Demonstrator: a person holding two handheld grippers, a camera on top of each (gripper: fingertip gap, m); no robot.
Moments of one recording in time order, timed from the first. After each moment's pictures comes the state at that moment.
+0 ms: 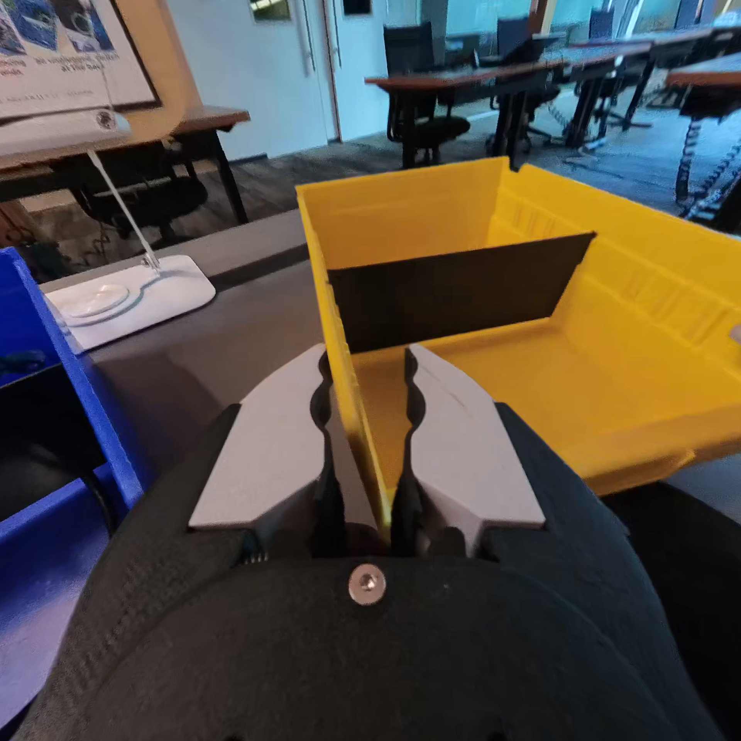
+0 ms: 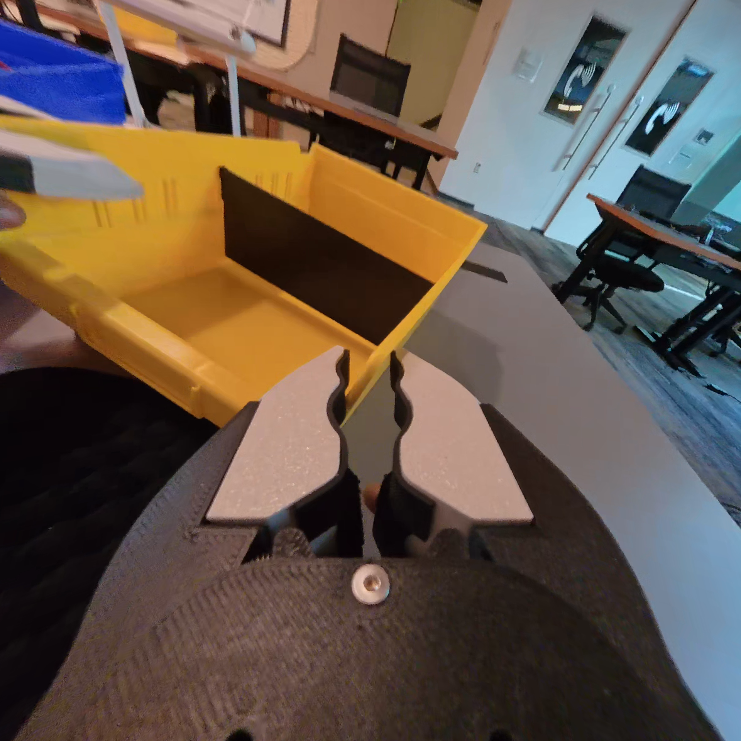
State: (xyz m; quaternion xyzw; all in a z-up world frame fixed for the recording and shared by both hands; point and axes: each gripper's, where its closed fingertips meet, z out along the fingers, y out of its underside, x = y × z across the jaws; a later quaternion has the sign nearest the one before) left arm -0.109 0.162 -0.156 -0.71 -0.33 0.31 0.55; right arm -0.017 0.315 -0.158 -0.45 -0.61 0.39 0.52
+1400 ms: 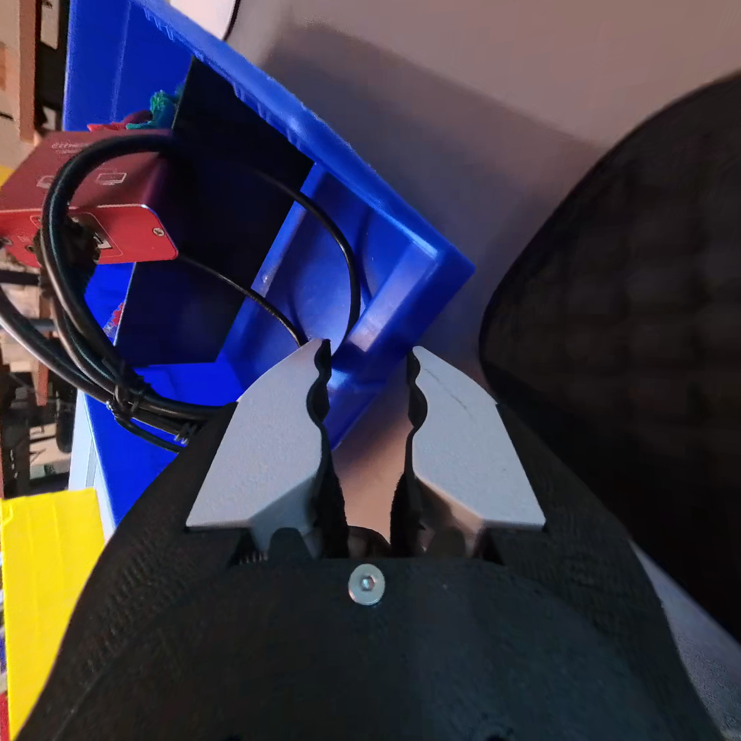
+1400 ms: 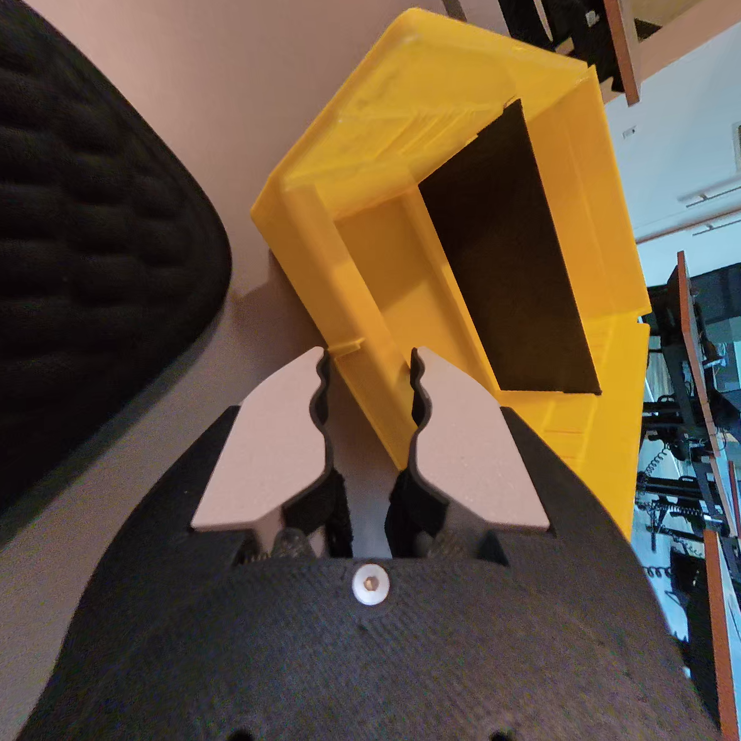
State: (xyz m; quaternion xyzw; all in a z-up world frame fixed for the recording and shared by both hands) left arm -0.060 -0.182 -0.211 -0.89 -0.21 0.39 0.13; right arm -0.016 0.315 -0.211 -0.28 -0.84 0.15 0.44
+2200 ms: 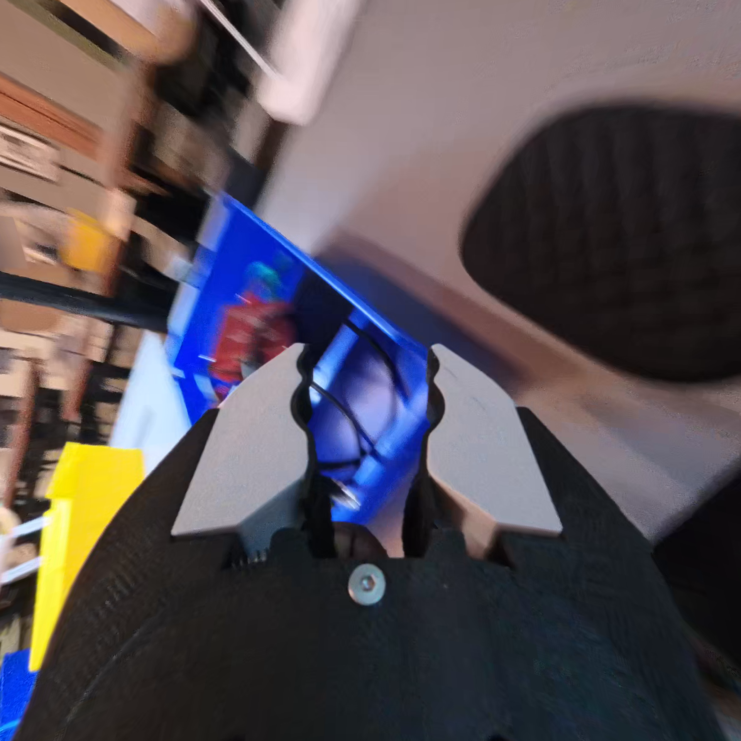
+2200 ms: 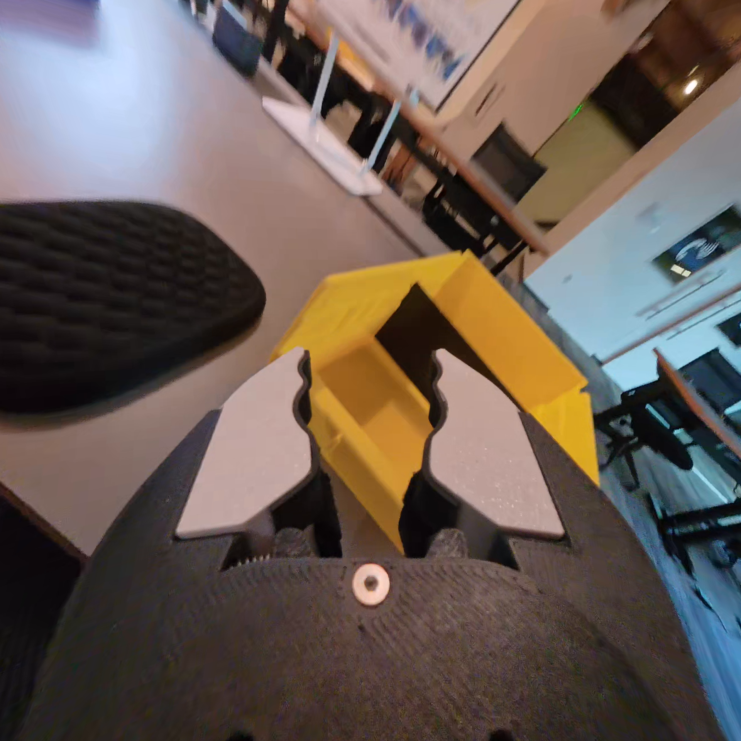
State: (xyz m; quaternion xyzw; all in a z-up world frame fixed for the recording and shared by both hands) left arm 0.039 -0.226 -0.118 -0.86 -0.19 0.43 0.22; right arm 0.072 0.336 -0.134 -0.23 -0.74 0.39 0.50
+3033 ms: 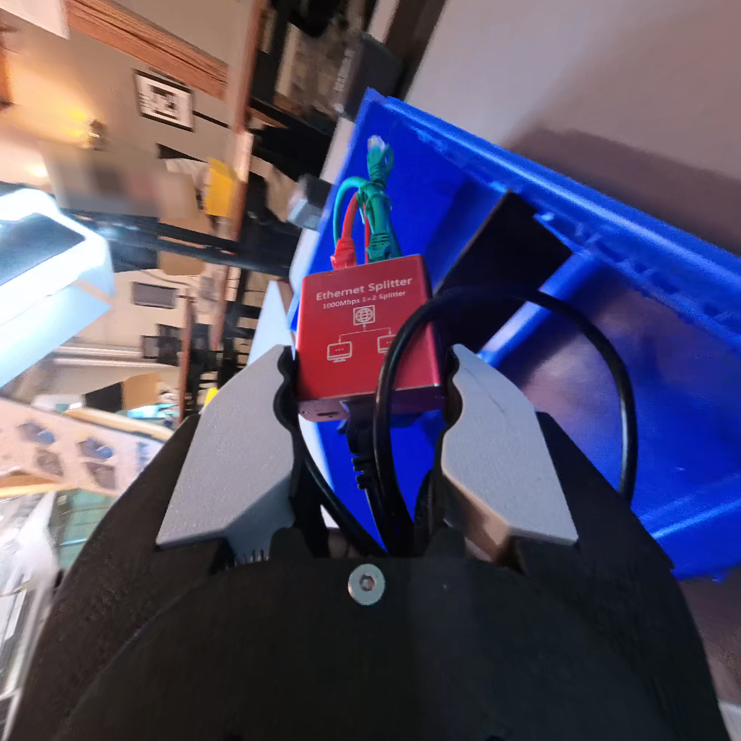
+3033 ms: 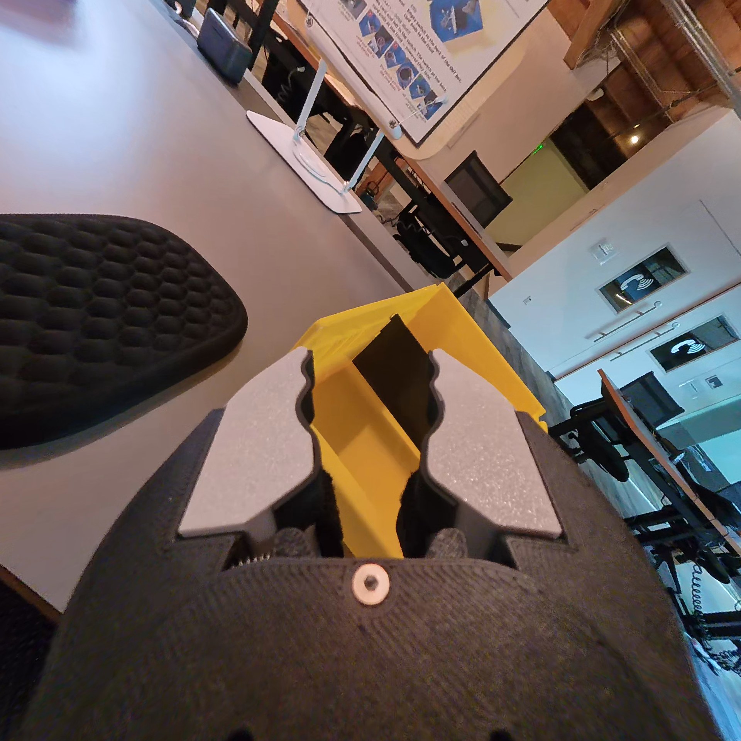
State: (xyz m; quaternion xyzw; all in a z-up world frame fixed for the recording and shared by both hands) left arm -0.067 -0.305 -0.110 -0.81 -0.21 0.54 0.08; right arm 0.066 0.325 -0.118 -0.21 -0.73 0.35 0.54
